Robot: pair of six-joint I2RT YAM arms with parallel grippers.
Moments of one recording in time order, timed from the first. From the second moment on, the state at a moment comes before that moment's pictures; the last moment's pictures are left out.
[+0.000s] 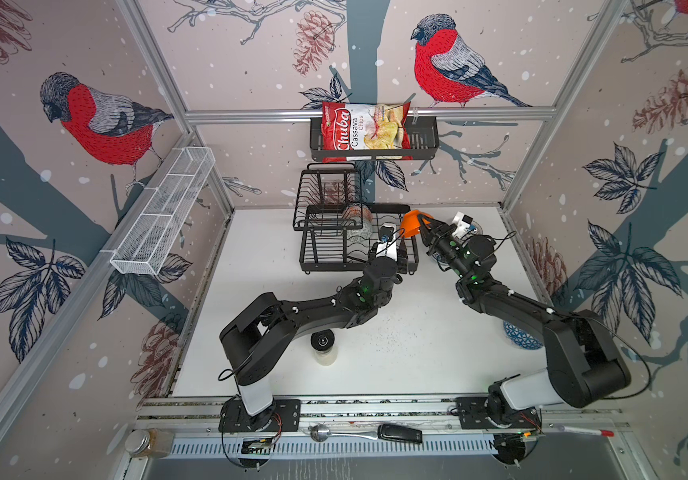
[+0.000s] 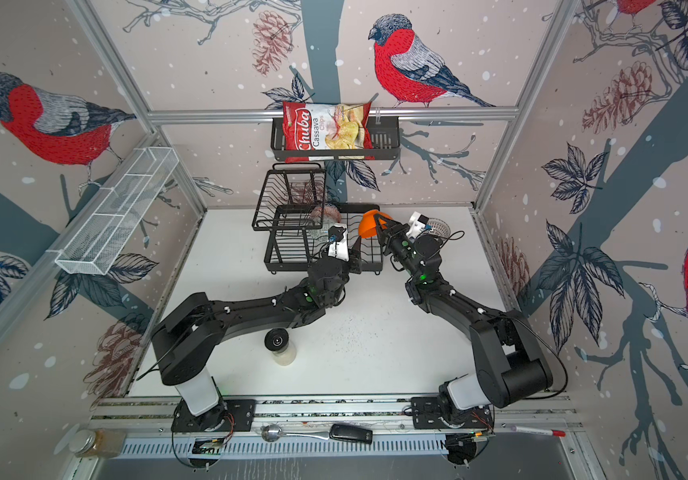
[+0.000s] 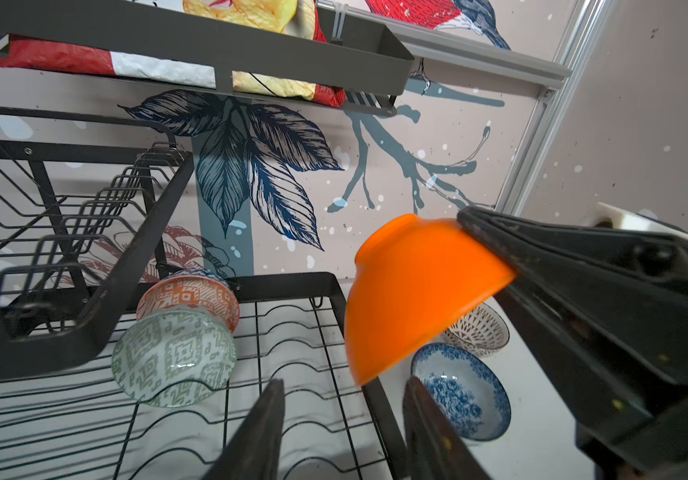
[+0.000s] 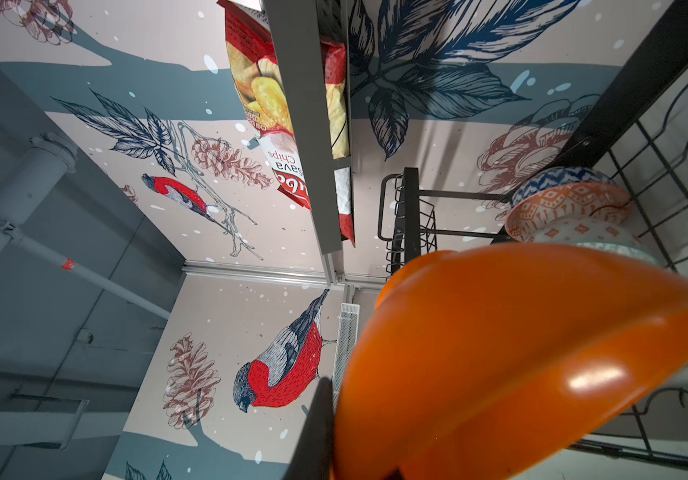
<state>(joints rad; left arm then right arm) -0.96 1.73 1.09 0.61 -0.61 -0.18 0.38 1.47 0.76 0.89 -0.26 1.55</state>
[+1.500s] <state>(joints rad) -0.46 1.46 1.35 -0.28 0.19 -0.24 0.56 1.96 1.01 1.00 -0.11 1.52</state>
